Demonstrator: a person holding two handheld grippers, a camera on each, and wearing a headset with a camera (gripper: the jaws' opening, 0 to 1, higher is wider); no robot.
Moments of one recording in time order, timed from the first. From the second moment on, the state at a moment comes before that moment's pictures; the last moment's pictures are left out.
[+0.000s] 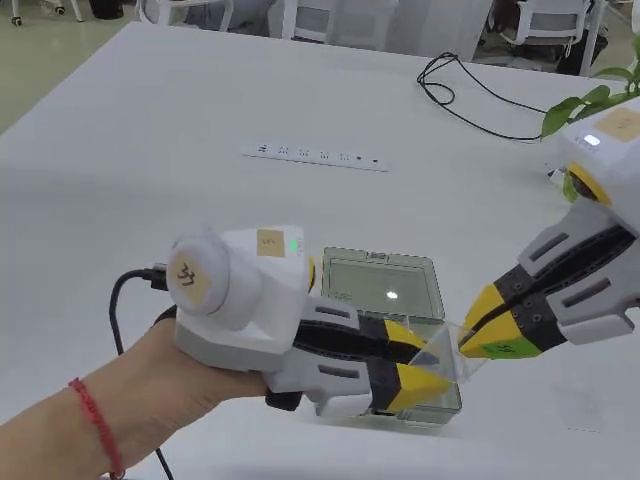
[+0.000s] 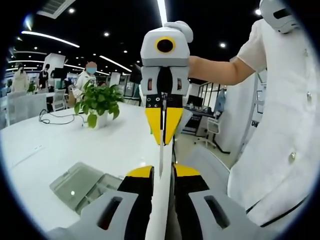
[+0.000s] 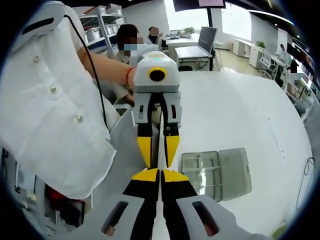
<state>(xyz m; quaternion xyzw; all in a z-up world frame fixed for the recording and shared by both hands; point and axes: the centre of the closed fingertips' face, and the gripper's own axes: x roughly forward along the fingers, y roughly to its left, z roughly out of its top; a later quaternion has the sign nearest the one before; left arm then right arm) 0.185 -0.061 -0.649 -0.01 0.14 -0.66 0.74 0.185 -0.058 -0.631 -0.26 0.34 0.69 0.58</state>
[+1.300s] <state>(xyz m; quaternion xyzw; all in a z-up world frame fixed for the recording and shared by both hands) 0.215 0.009 -0.713 0.06 0.20 -0.58 0.78 0.260 -0.055 -0.685 -0.28 0.35 0.64 0.63</state>
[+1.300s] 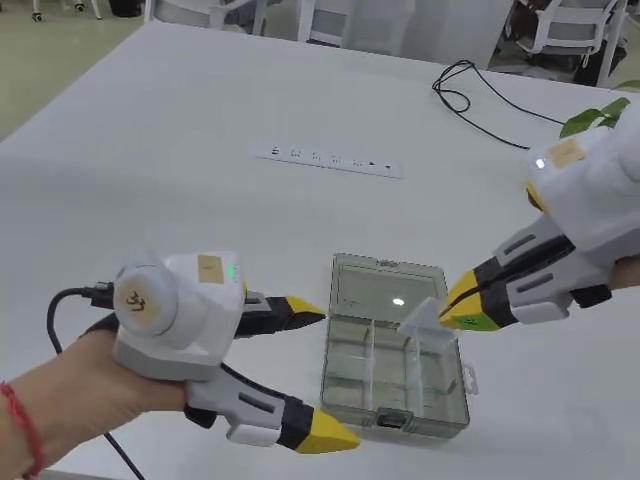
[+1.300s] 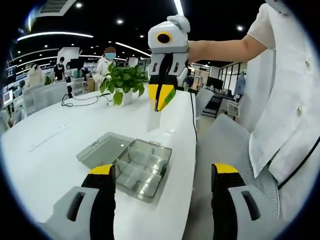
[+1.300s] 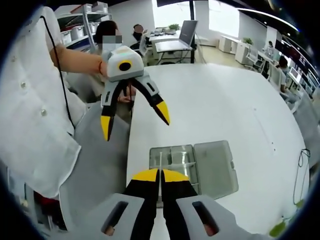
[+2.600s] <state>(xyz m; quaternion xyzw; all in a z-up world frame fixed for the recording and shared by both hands) 0.222 0.014 -0.724 0.05 0.22 -0.57 0.79 0.274 -0.057 -0.765 -0.27 0.37 0.61 0.64</state>
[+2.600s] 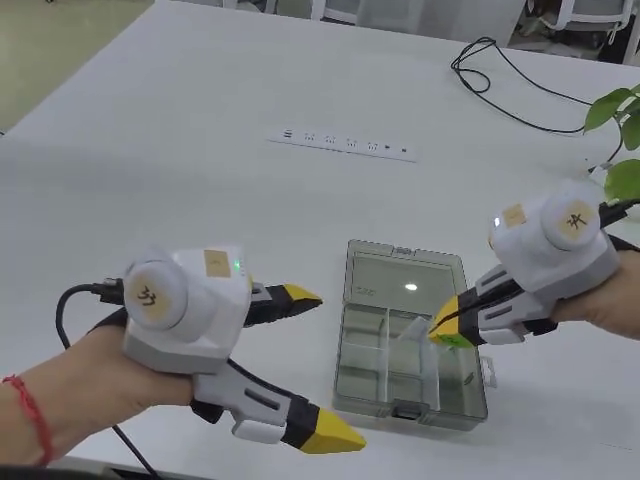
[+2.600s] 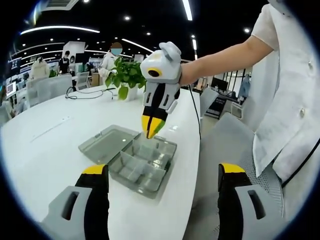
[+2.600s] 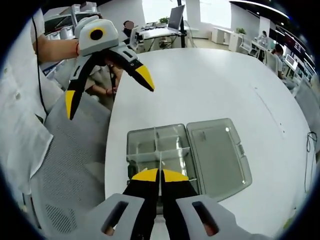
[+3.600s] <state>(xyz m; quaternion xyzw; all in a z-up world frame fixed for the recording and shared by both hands) 0.219 0.014 -0.728 0.04 0.22 -0.57 0.79 0.273 -0.045 -0.785 -0.34 0.34 0.64 0.61</state>
